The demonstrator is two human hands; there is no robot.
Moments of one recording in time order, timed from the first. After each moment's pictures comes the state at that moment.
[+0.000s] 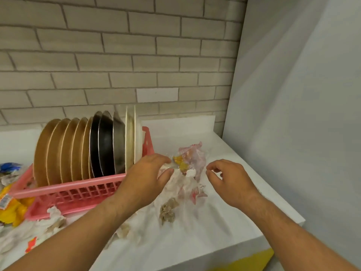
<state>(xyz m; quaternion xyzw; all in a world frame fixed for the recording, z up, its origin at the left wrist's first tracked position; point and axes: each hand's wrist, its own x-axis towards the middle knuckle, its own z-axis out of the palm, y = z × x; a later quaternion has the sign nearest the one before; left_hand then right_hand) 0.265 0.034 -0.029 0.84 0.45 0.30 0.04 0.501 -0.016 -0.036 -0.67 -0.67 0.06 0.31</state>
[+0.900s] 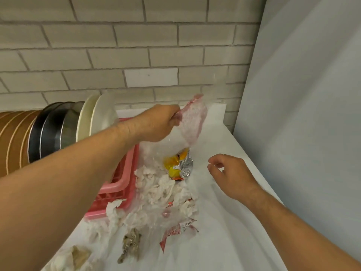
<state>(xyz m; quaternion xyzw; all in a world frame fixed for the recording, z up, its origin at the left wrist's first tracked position) 0.372 0.195 0.038 0.84 0.49 0.16 0.14 0.587 0.107 -0.079 -0.65 -0.67 0.16 0.31</state>
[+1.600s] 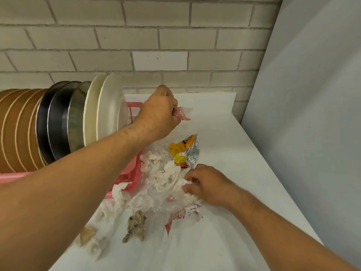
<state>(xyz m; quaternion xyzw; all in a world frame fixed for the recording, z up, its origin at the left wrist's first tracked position) 0.369 0.173 0.013 0.79 0.54 0.28 -0.01 0.538 0.105 -0.113 -0.55 -0.80 0.22 0.09</state>
